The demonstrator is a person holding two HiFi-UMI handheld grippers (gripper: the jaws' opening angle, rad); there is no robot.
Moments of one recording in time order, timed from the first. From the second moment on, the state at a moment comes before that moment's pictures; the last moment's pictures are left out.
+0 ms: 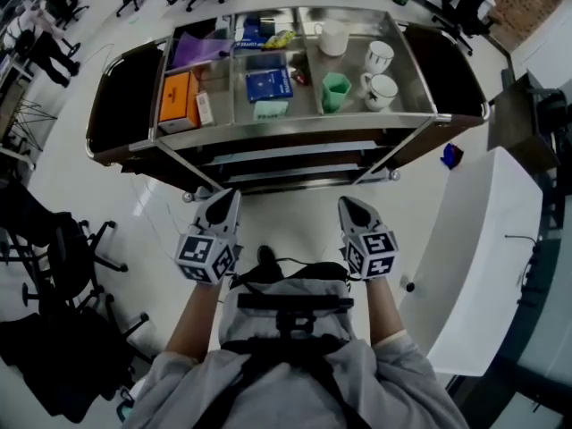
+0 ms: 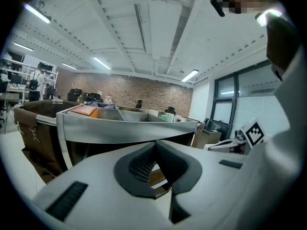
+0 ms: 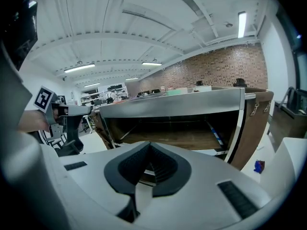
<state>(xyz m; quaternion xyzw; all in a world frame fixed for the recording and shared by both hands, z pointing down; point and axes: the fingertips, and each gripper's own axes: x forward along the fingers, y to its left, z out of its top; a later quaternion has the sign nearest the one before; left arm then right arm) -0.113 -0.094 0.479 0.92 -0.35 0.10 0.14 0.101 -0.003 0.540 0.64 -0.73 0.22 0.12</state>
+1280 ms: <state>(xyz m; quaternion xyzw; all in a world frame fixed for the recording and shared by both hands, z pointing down) -0.065 -0.197 0.378 0.92 -0.37 0.08 0.11 0.102 -0.182 0.373 0.51 -0.83 0.07 0.23</state>
